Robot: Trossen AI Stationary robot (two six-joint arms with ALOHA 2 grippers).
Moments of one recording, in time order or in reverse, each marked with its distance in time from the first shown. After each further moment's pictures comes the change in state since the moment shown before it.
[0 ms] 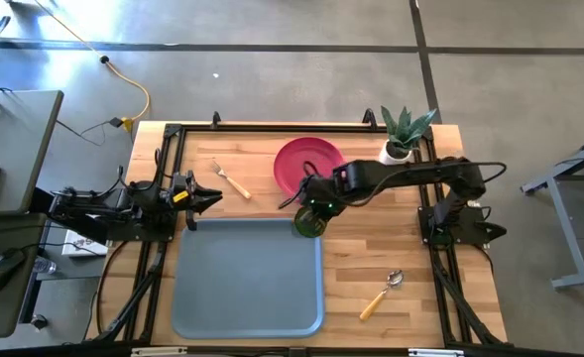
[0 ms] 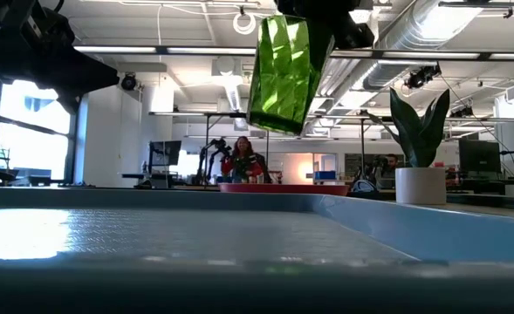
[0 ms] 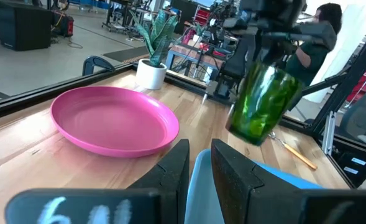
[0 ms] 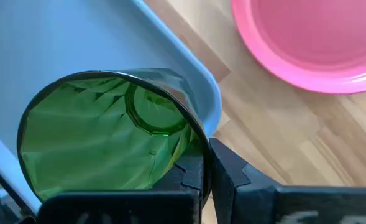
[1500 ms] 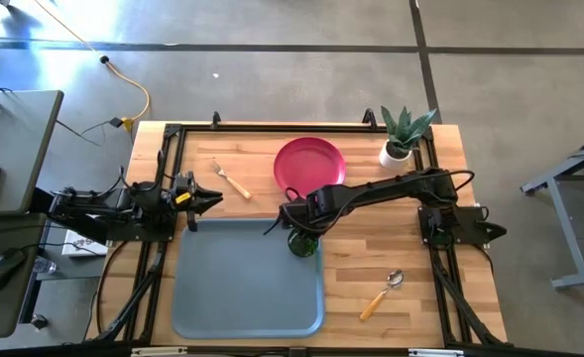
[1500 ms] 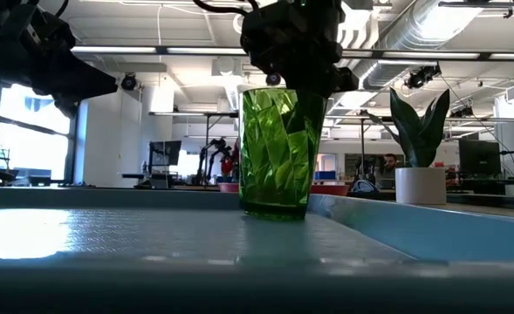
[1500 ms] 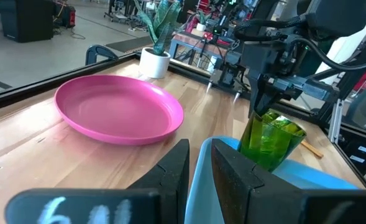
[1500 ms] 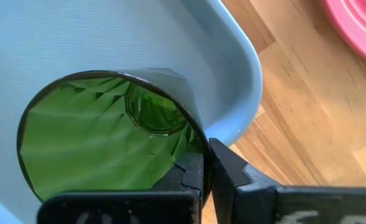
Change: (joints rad) left arm 0.000 0.000 0.000 -0.049 0.000 -0.001; right arm 0.042 0.221 -0.001 0.070 -0.056 -0.018
